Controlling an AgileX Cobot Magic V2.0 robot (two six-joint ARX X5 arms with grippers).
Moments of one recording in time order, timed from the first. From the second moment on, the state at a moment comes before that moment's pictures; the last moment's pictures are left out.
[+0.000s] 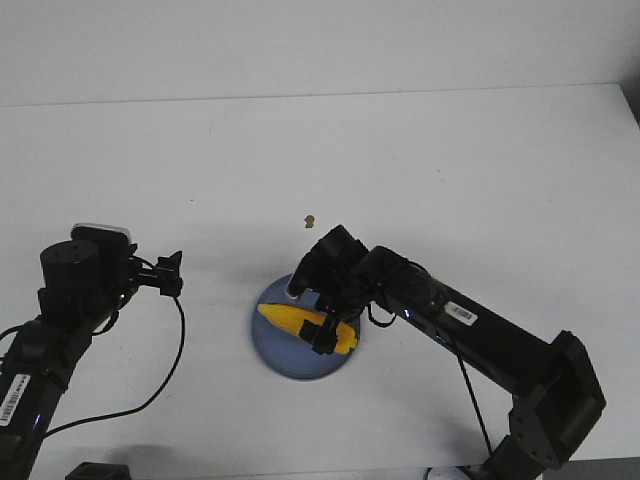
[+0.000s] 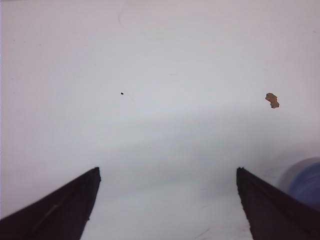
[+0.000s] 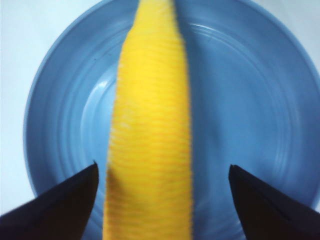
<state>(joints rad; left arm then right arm) -0.11 1.06 0.97 -0.35 0.16 0.03 0.68 1.71 1.32 -0.84 -0.31 -0.31</state>
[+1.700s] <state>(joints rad) -0.07 0.47 0.53 -0.11 0.13 -0.06 0.04 0.19 0.47 -0.29 -0.04 0.03</state>
